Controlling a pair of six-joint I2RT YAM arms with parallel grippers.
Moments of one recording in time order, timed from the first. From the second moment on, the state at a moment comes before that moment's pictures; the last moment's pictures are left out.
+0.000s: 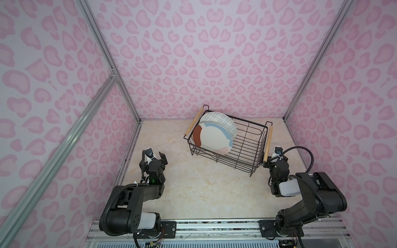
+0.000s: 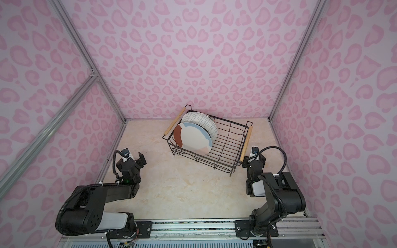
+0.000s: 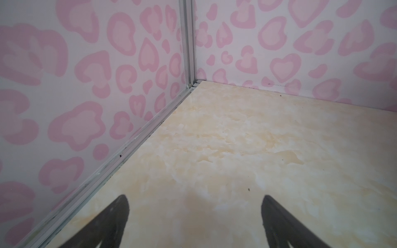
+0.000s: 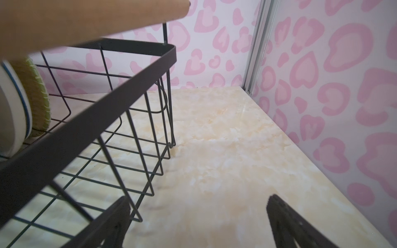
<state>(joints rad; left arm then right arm) -0.10 1.41 0.25 0.91 -0.50 -0.08 0.02 1.57 0.23 1.14 0.21 0.01</state>
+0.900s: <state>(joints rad) -0.05 1.48 0.28 0.98 -0.34 -0.06 0.02 1.57 0.31 1.00 0.27 0.02</state>
